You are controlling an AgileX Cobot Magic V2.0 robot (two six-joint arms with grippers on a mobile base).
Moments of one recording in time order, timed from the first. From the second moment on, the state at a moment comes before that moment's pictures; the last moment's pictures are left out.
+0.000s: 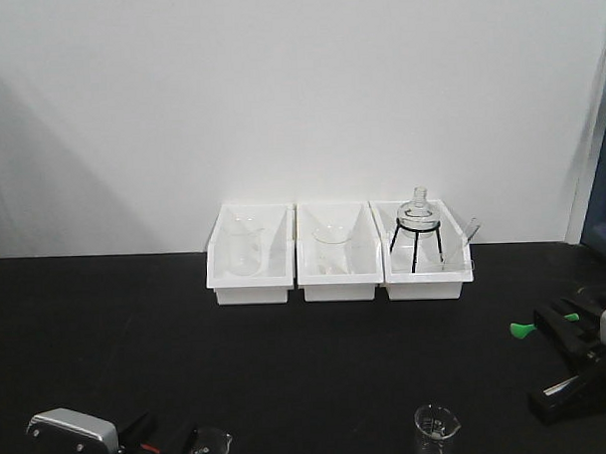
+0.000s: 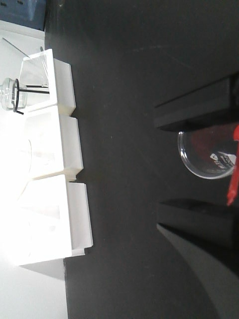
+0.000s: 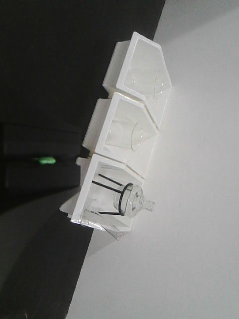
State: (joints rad) left arm -0.45 1.79 -0.45 -0.05 -1.11 -0.05; right arm -0.01 1.24 -0.53 -0.51 -0.62 0.23
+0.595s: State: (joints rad) left arm -0.45 1.79 -0.45 -0.11 -1.05 -0.09; right arm -0.01 1.24 -0.53 -0.51 -0.62 0.23
